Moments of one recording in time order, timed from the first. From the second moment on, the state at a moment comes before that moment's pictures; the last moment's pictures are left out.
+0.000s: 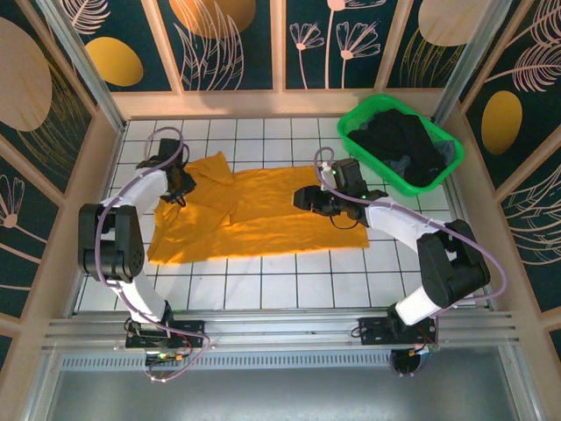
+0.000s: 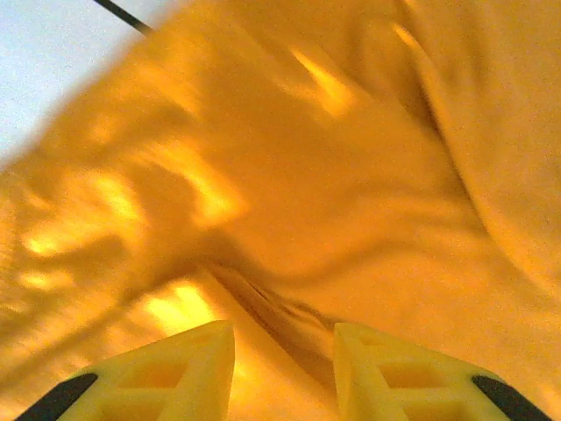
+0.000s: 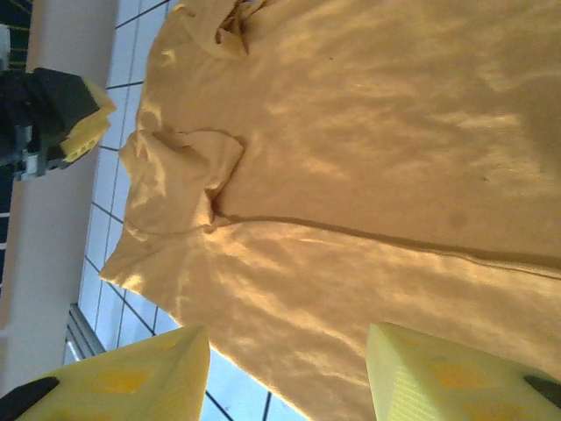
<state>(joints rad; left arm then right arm) -0.06 1.75 1.20 -0.60 -0.12 -0.73 0.48 1.54 0.90 -0.09 -0.55 0.62</state>
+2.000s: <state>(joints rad) -0.02 1.58 1.07 -0.58 -0.04 -0.66 0.48 1.58 0.90 -0.05 -0.58 0.62</state>
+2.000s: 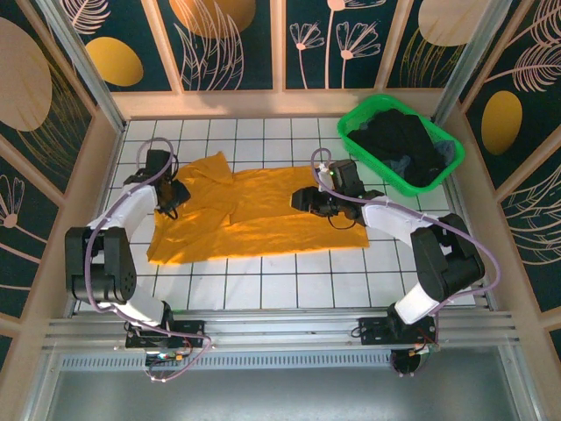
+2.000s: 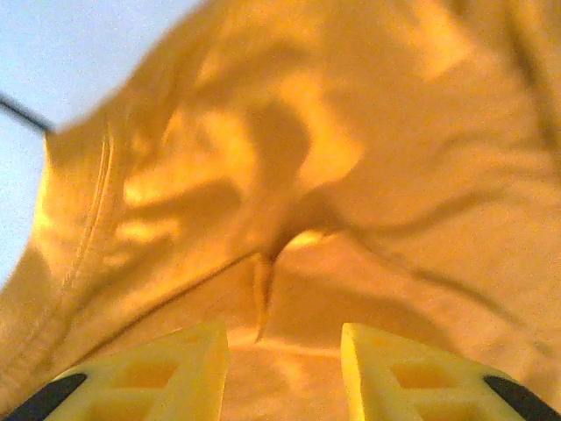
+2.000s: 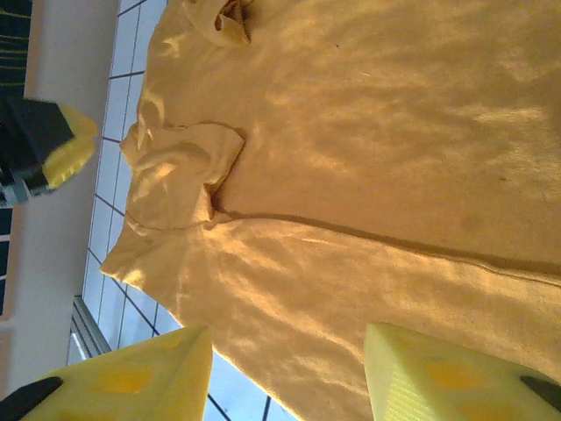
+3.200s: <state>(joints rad) -0.01 1.81 1.12 -0.53 0.00 -0.59 0.49 1.58 0.92 -0.02 -0.61 0.62</state>
